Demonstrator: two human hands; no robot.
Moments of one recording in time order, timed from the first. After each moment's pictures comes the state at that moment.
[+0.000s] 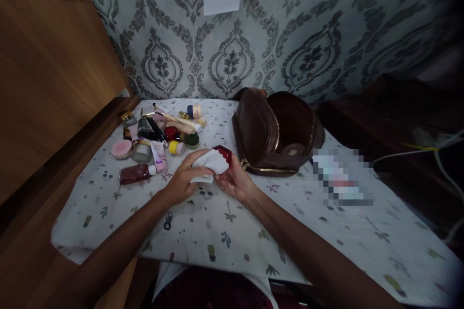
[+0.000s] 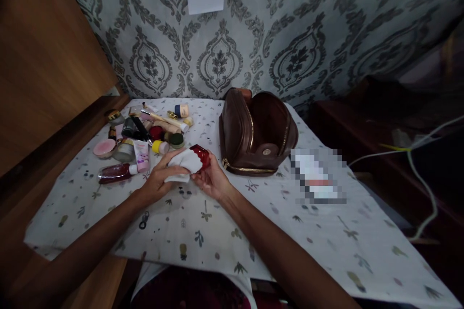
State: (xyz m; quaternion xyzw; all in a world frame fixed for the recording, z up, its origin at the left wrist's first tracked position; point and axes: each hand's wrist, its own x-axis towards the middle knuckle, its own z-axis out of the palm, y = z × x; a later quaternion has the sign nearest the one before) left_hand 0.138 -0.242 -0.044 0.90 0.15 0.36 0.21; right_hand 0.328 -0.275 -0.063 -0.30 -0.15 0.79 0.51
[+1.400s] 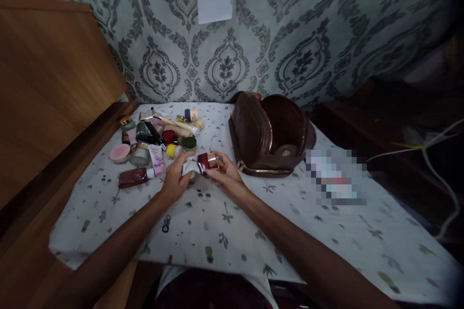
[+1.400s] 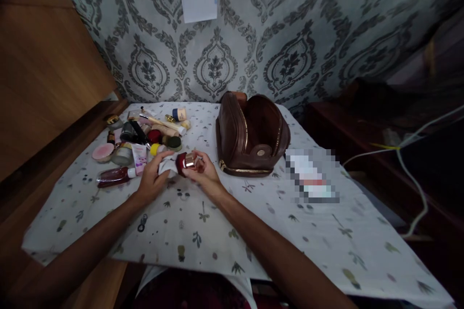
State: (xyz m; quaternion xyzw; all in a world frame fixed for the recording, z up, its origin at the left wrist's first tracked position) left_hand 0.138 -0.238 -0.053 0.82 0.32 0.42 0.23; right_hand 0.316 -0.286 -0.060 -0.40 -0.35 0.58 0.63
